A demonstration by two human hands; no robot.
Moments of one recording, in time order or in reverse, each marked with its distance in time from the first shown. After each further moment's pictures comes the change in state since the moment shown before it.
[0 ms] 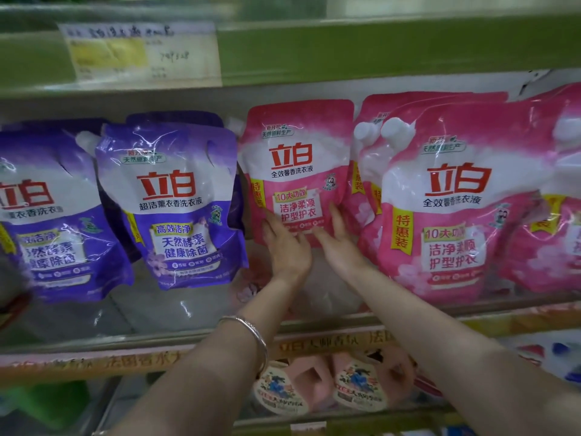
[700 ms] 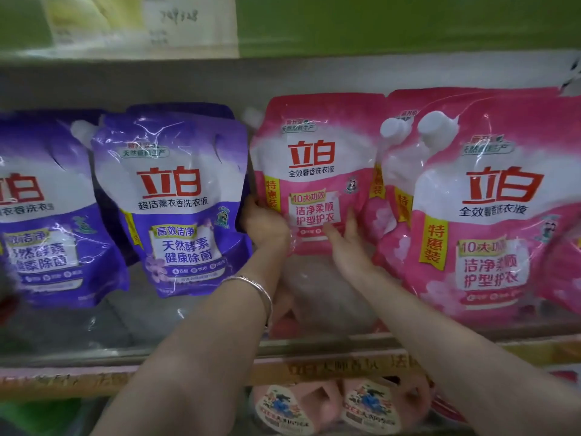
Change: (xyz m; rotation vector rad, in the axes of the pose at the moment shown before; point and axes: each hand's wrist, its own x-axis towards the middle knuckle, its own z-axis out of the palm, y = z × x) left_hand 0.072 0.008 -0.024 -0.078 0.385 -0.157; right_hand 0.043 0.026 0.017 -0.059 0.101 0.075
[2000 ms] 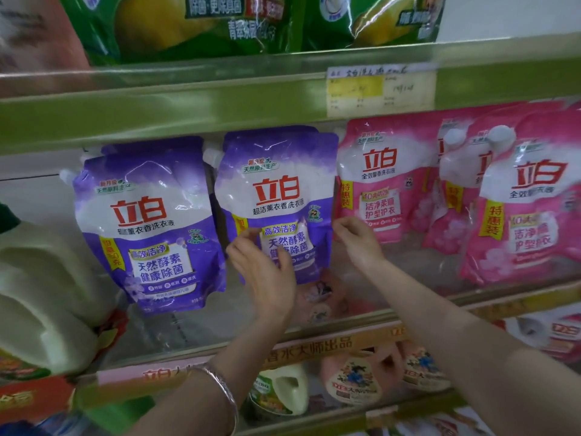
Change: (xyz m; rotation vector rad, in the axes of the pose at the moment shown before) left_hand 0.002 -0.056 -0.187 -0.022 -0.069 0.403; right_hand -0.068 -0.077 0.100 0.148 0.145 -0.034
